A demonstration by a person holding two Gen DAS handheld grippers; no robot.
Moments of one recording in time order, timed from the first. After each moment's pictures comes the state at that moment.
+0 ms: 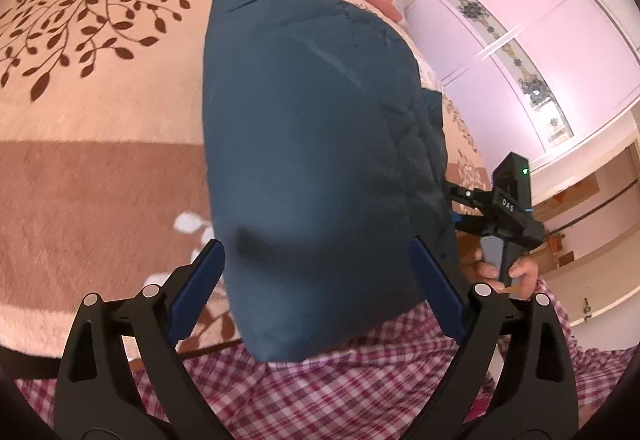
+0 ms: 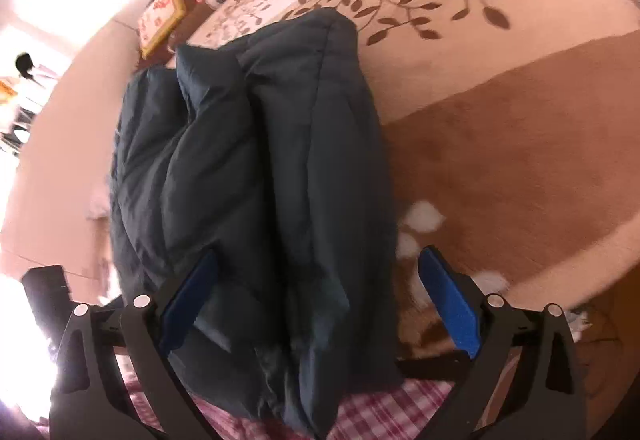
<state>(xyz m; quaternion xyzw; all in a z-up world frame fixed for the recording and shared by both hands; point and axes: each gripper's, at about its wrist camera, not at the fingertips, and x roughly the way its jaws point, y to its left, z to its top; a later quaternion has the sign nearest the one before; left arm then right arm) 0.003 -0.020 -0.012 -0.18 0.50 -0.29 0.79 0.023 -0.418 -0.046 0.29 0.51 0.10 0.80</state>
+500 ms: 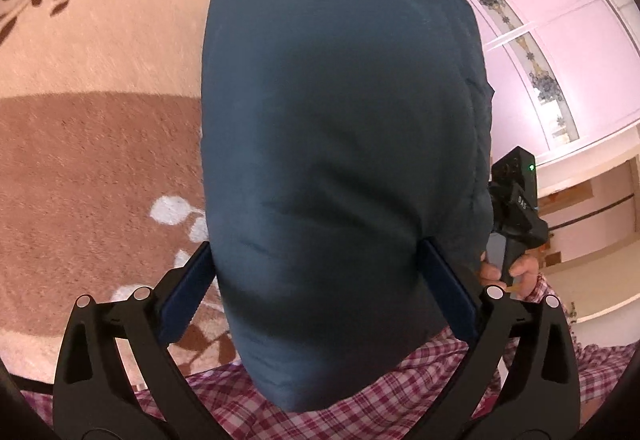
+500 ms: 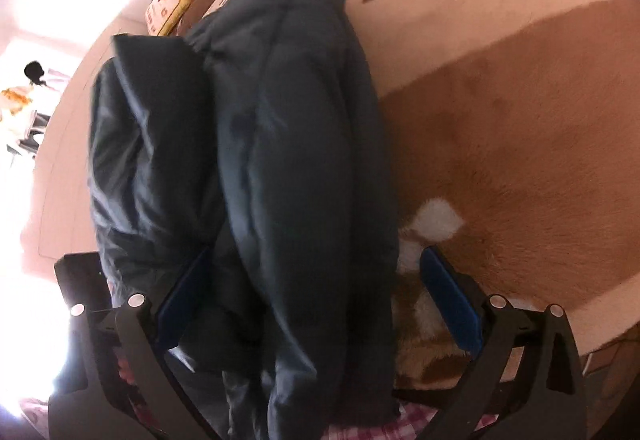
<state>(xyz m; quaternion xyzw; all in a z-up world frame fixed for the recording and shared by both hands) 0.027 -0.039 -0.070 -0.20 0.56 -0.30 0.75 0.042 -0.420 -0.081 0.32 0.53 0.14 0.77</state>
